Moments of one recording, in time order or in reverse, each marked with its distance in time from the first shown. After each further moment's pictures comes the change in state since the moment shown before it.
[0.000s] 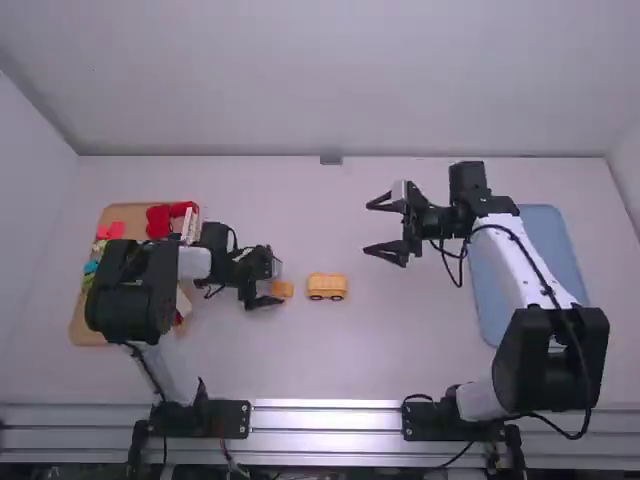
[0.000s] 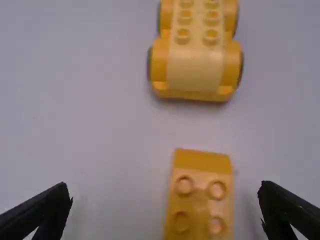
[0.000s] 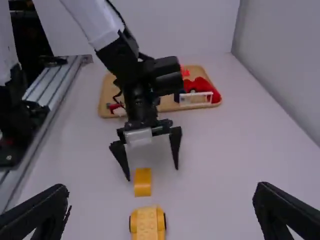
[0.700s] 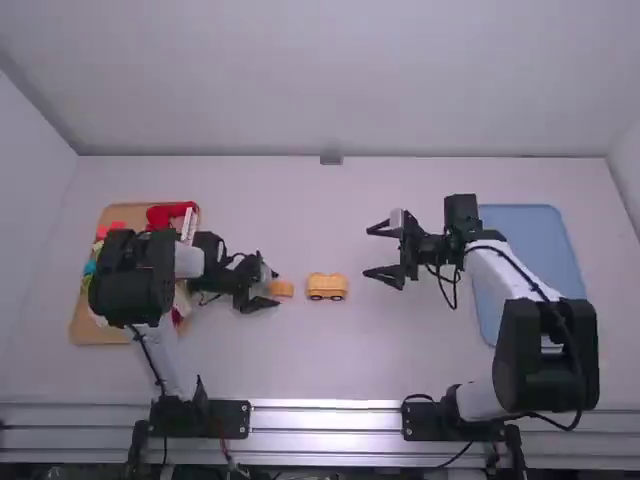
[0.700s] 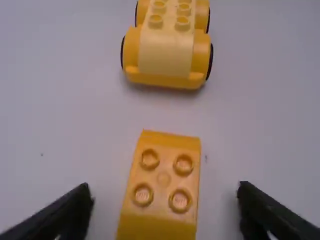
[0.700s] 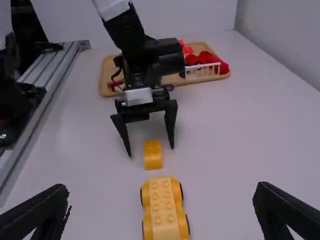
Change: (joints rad) left arm 0.084 0.108 0.026 -0.093 0.119 0.140; right arm -0.008 0.000 -0.267 0.298 0.005 0.066
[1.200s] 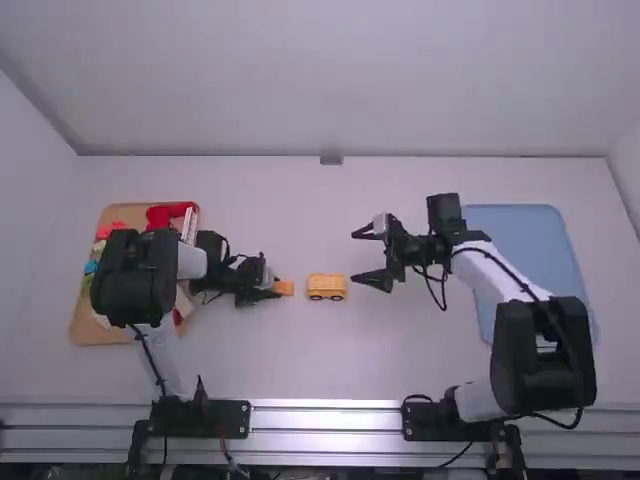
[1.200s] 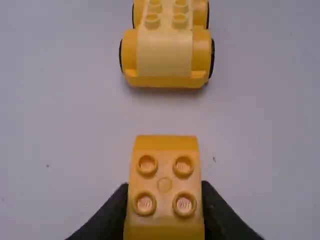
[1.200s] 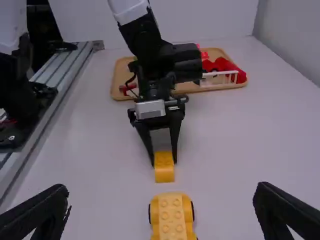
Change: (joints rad) left arm -0.023 0.000 -0.013 0.061 -0.006 0.030; right arm 0.099 0.000 -0.005 0.058 0.010 0.047
